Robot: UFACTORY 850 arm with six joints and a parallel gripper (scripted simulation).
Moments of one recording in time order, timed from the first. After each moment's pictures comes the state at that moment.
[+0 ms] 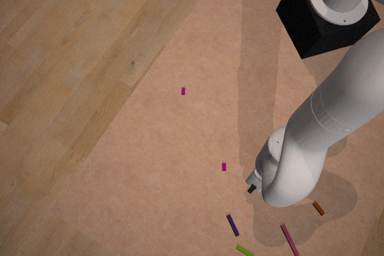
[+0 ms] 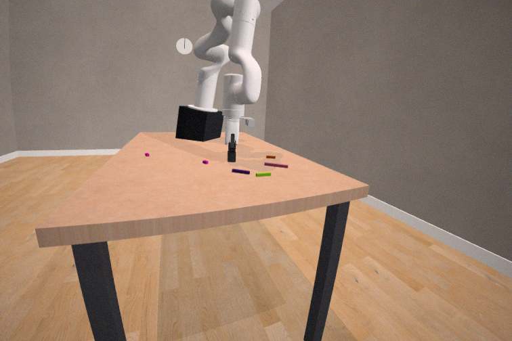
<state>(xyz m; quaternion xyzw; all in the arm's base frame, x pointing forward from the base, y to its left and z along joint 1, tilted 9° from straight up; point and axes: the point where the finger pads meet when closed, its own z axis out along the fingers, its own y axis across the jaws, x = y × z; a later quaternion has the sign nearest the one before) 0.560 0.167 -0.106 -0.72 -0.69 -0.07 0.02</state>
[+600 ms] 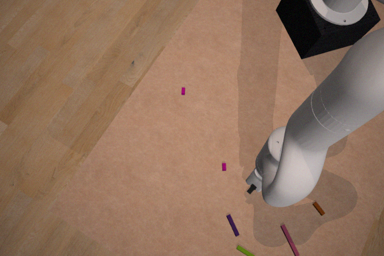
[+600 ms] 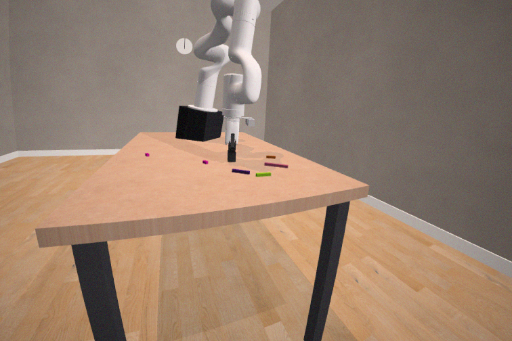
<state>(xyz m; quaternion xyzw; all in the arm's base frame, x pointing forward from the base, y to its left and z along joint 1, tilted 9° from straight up) 0.560 0.166 -0.105 -0.72 -0.69 -0.07 0.02</state>
